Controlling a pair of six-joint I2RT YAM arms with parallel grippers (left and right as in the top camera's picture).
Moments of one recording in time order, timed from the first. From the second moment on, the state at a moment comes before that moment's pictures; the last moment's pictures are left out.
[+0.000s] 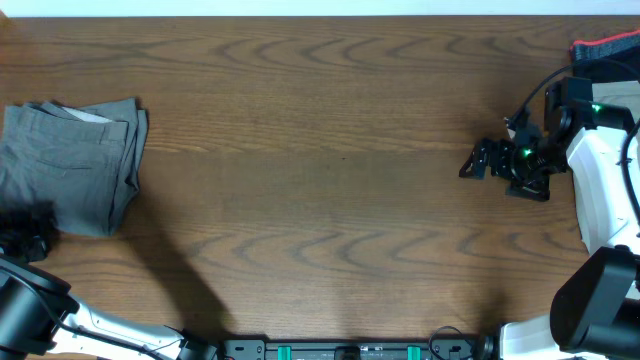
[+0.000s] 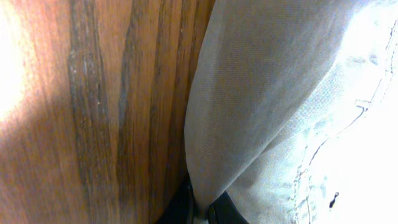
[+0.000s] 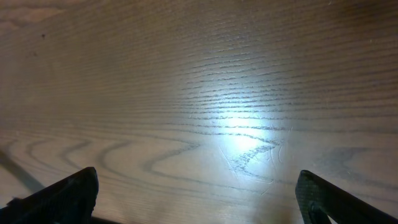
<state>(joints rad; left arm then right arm) 1.11 2.06 1.20 -0.30 0.57 -0.70 -0.18 1.66 1.33 -1.22 -0.34 0.09</state>
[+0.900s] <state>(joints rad) 1.09 2.06 1.20 -0.30 0.64 -0.77 -0.18 1.66 1.33 -1.23 -0.34 0.09</state>
